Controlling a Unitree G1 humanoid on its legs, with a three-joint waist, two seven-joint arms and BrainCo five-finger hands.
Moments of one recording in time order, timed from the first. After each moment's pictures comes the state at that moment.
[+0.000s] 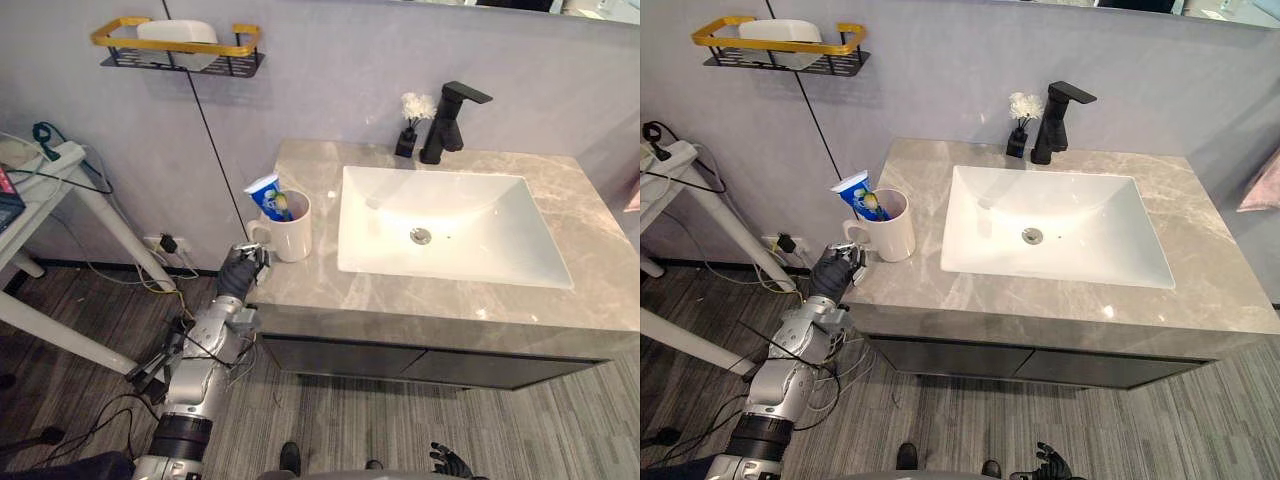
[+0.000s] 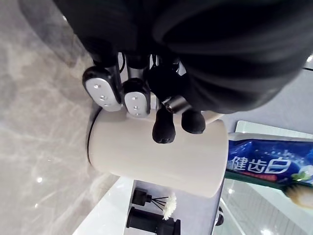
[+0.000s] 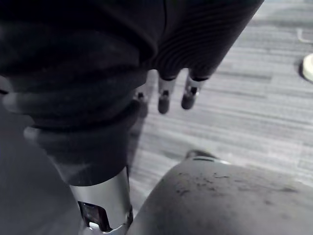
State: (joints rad) left arm -0.11 0.26 -0.04 0.05 -0.43 -0.03 -0.02; right arm 0.18 -0.14 0.04 0.96 -0.12 -0.06 0.07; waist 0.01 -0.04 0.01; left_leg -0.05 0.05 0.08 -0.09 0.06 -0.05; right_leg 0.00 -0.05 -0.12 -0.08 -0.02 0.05
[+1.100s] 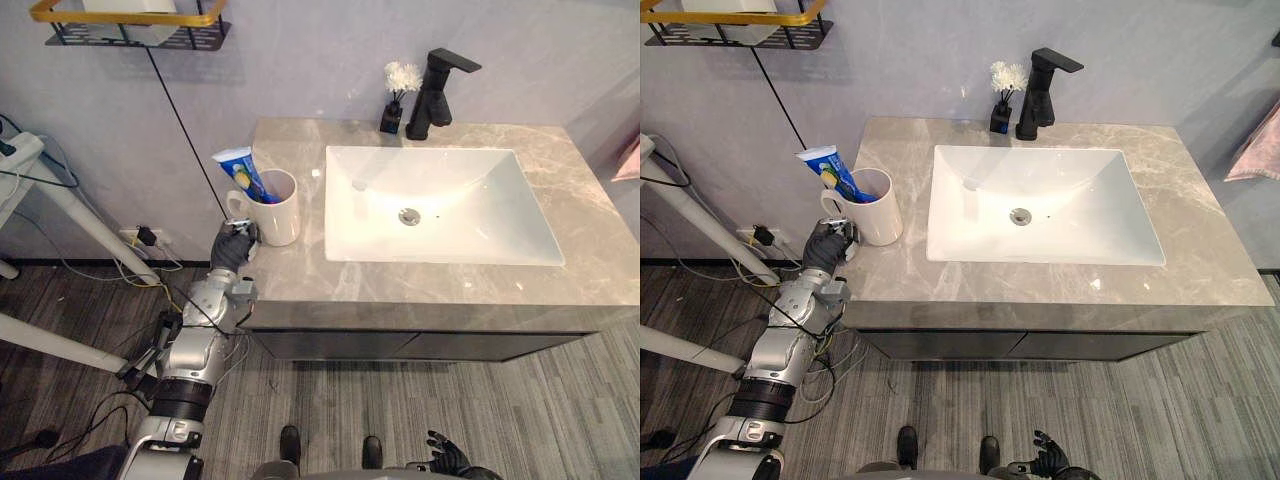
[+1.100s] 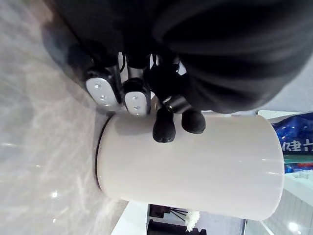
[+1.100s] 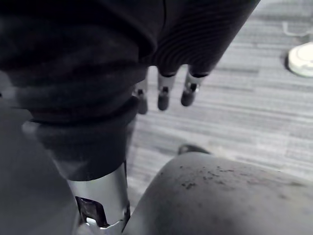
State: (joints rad) left arm -0.30 0.30 -0.03 0.18 -0.36 -0.03 0.05; right arm 0.18 -0.14 0.05 0.91 -0.13 -0.06 0.07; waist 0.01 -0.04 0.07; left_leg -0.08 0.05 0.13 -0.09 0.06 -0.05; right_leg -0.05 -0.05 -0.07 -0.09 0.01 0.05
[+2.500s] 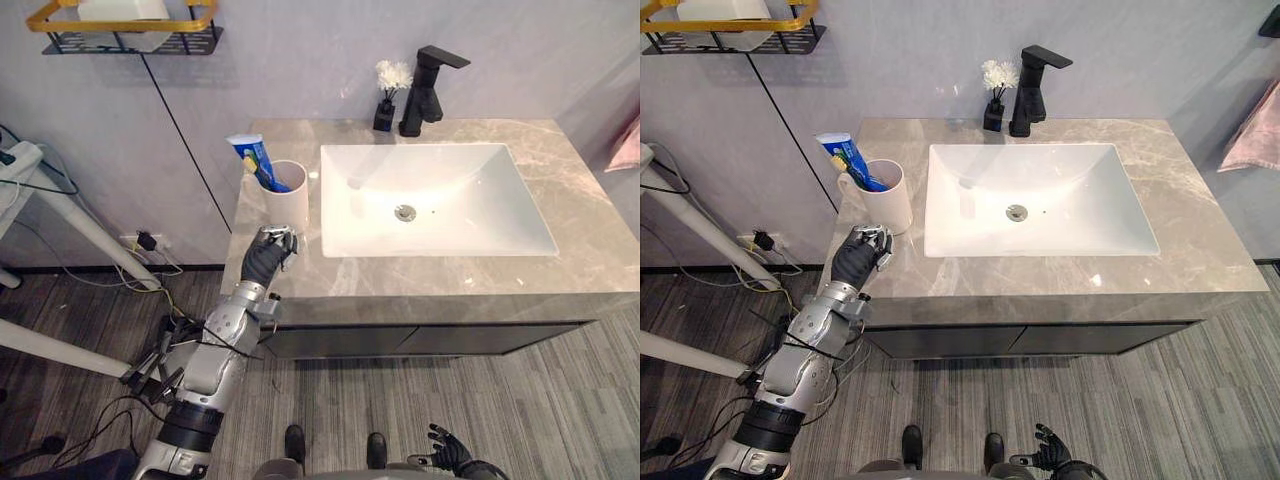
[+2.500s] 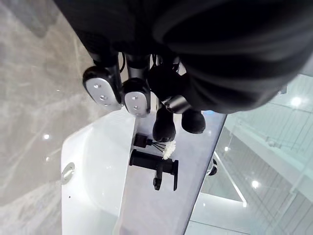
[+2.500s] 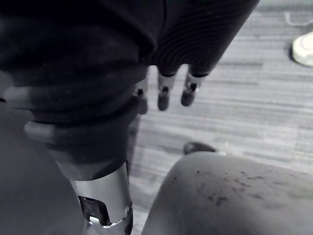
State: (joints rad) left arm -0.14 0.27 -0.17 -0.07 -0.47 -0.02 -0.02; right arm 0.16 -0.15 0.05 0.92 -0.11 -0.06 0.07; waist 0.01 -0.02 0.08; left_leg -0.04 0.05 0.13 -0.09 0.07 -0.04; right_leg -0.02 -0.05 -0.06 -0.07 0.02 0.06
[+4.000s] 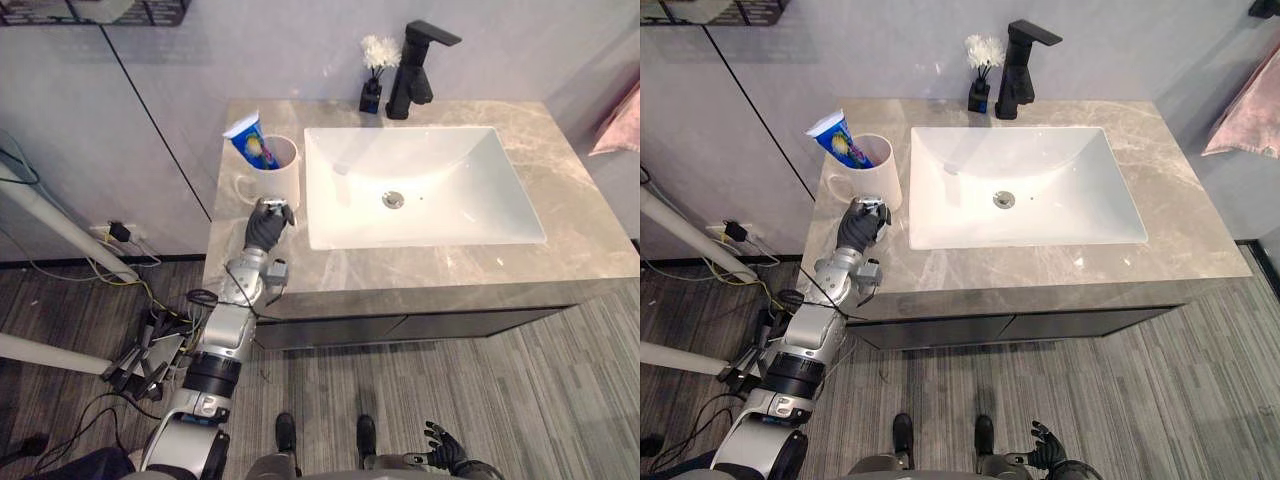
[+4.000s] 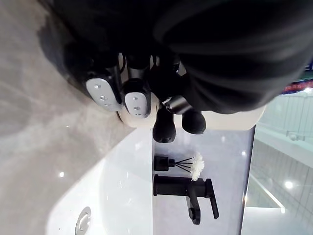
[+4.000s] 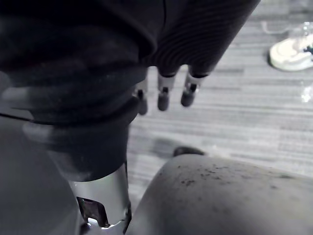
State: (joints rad) left arm -0.44 0.20 -0.11 0.21 -0.18 -0.01 0.11; right arm 0.19 -0.13 0.03 0.84 -0.12 -0.06 0.07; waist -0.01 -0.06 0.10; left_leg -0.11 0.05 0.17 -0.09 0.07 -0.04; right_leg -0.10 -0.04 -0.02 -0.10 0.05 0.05
